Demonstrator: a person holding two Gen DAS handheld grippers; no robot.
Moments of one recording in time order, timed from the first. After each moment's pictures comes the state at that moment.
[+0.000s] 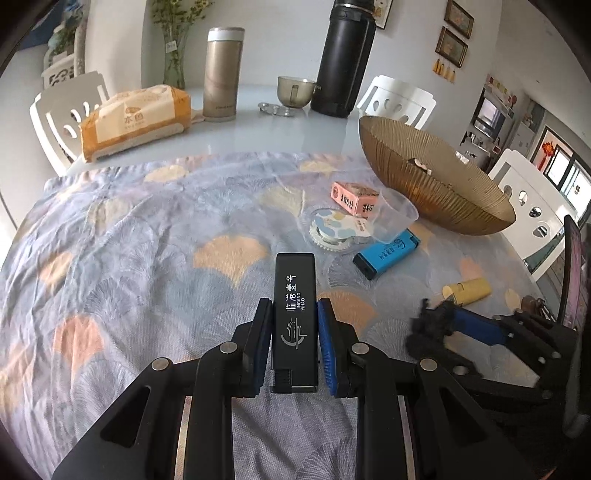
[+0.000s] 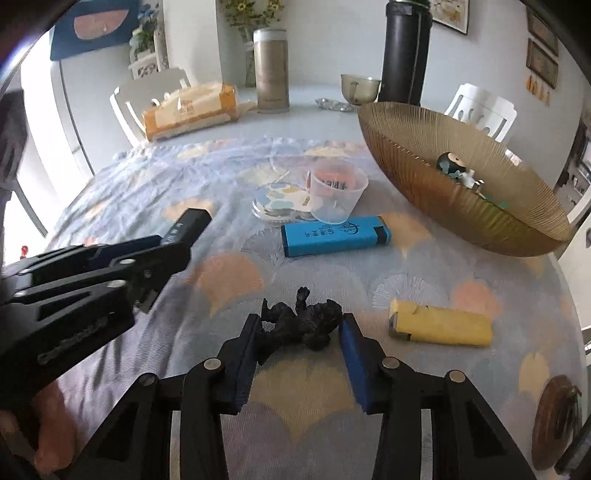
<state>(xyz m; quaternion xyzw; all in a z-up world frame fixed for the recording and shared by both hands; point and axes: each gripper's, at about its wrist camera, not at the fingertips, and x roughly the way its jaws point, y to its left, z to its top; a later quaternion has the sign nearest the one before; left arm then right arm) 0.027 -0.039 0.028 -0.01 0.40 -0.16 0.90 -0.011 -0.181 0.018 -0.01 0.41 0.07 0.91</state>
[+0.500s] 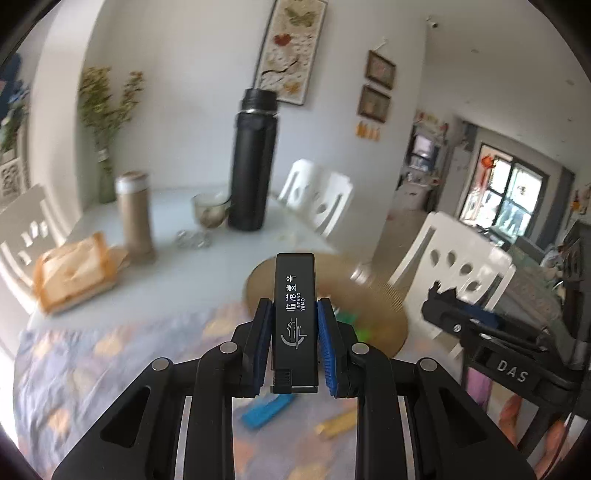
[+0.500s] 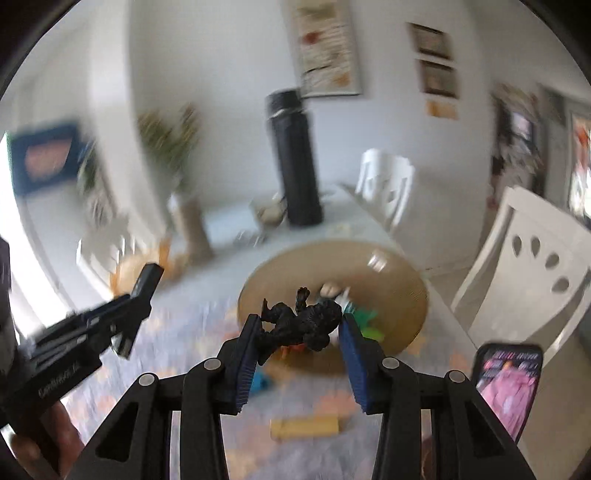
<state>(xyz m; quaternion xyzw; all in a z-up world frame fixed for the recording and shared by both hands) 0.044 -0.122 0.188 -0.01 0.27 -0.29 0.92 -0.029 -0.308 0.174 0.14 0.26 -0.05 0.96</state>
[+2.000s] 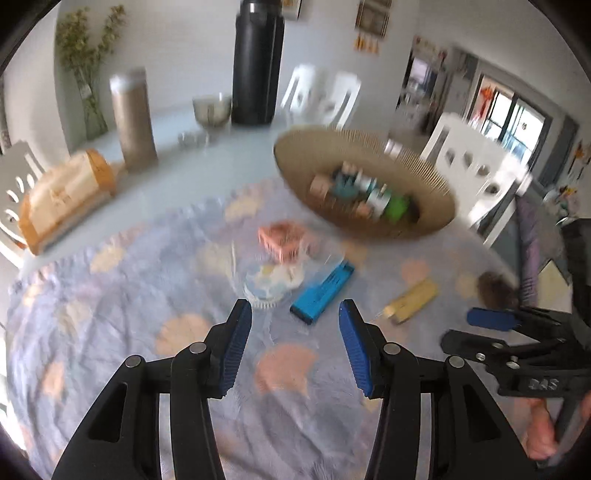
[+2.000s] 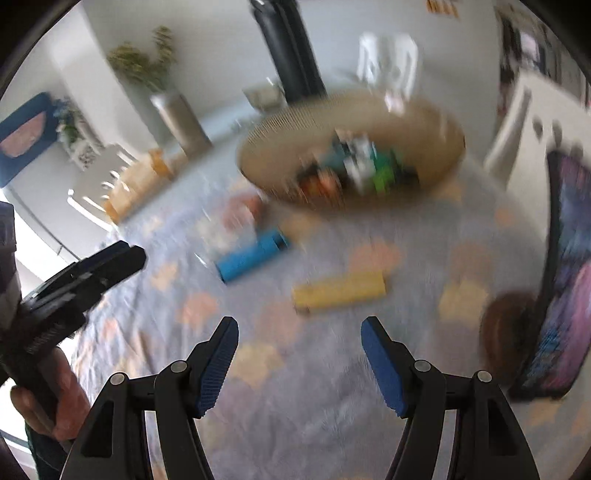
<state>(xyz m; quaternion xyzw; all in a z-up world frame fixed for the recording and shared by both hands) 0.058 -0.081 0.068 0.08 0.41 -0.29 0.86 -0.035 -0.265 0.044 0.19 0.47 -0.02 0.86</state>
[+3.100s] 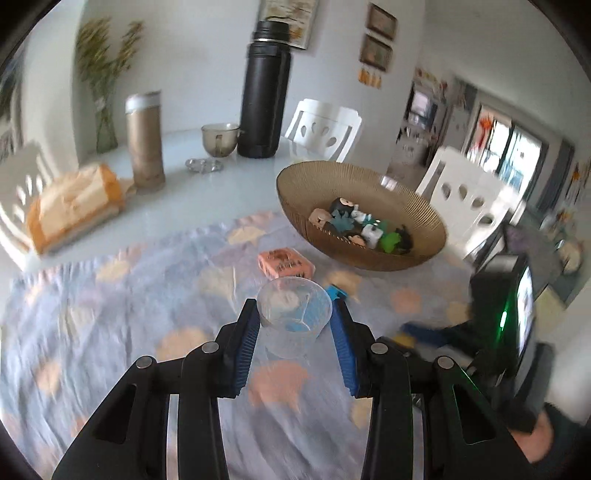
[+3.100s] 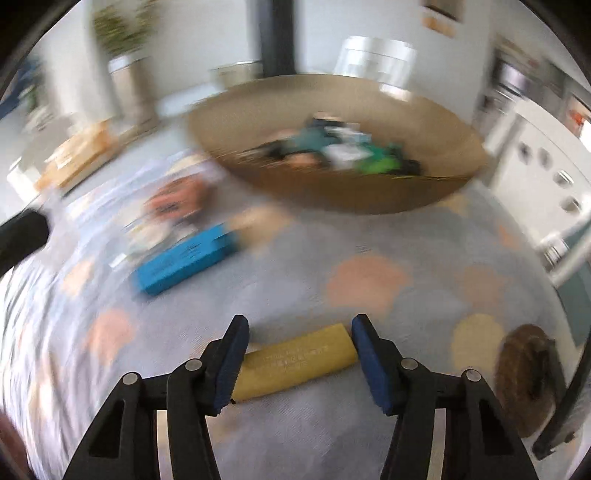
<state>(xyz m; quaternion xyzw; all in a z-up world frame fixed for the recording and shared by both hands) 0.032 -0.055 0.089 0.01 0.35 -0.29 0.89 0.002 -0.226 0.013 0.03 0.45 -0.06 0.89</state>
